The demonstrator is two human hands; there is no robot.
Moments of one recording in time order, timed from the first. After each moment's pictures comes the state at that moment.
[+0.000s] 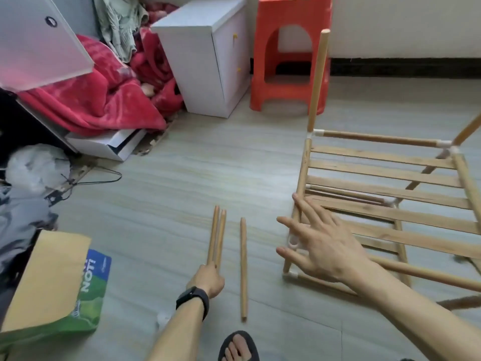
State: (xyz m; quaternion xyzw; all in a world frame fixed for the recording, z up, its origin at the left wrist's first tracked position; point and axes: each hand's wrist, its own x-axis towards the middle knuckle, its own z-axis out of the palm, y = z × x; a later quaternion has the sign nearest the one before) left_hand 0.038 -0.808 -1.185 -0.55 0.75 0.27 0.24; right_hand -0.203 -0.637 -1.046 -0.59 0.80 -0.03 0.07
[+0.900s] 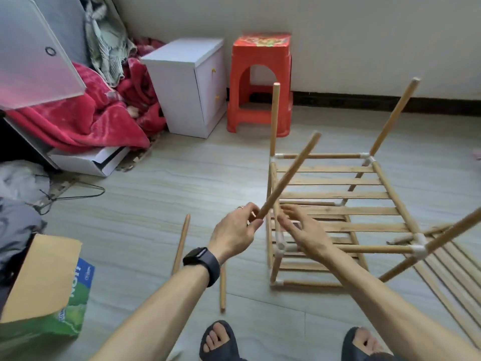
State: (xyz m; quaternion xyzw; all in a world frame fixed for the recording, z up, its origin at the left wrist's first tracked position) left_hand -0.049 -0.736 -1.011 -0.28 0.91 0.31 -0.09; right_hand -0.194 -0.583 -1.009 -0.41 0.79 -0.38 0.25
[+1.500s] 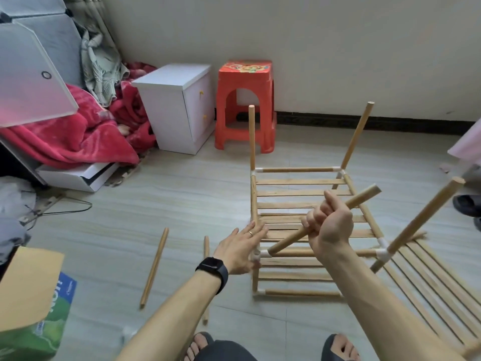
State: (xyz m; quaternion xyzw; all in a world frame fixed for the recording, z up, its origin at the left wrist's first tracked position) left_hand -0.083 -0.697 -1.037 -0.12 0.98 0.12 0.08; right_hand -0.202 -0.537 -0.923 0.01 0.46 -0.85 0.24
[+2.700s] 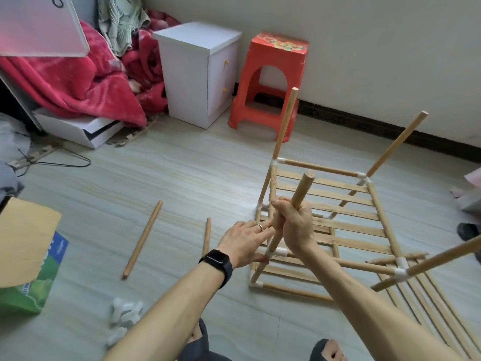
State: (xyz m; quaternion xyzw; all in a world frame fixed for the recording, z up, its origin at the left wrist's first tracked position) left_hand -0.067 -0.714 -1.052 -0.10 0.99 0.10 -0.02; right_hand -0.164 -0.622 -0.962 -0.36 0.62 -0.65 0.24
